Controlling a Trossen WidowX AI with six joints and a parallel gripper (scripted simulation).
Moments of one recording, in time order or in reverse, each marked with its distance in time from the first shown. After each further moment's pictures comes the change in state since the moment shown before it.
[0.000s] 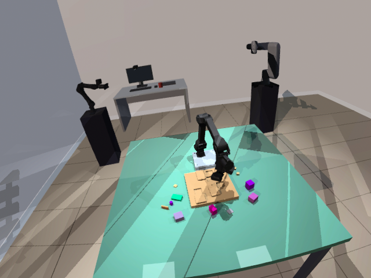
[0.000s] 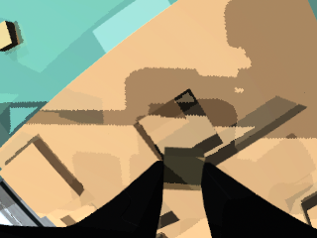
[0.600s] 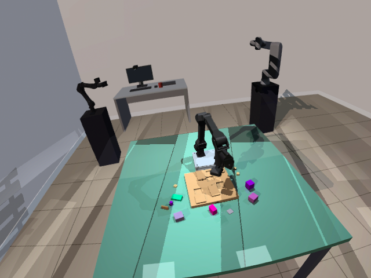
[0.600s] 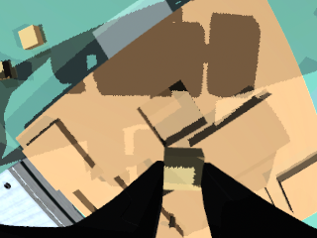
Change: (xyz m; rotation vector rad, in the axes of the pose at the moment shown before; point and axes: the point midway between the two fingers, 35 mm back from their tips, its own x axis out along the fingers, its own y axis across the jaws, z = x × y) arm -0.040 -0.003 -0.004 -0.004 -0.005 -0.005
